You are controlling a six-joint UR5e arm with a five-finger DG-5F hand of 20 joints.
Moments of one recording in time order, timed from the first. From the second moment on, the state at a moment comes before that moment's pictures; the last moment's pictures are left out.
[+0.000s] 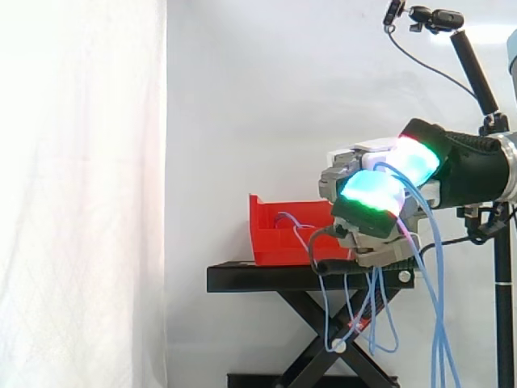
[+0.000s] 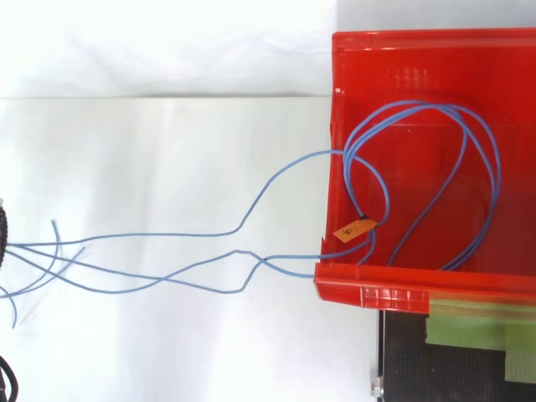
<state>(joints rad) 0.20 -2.13 -1.27 -3.03 -1.57 -0.30</state>
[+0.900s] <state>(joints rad) 0.20 -2.13 -1.25 -3.04 -1.58 -0.30</state>
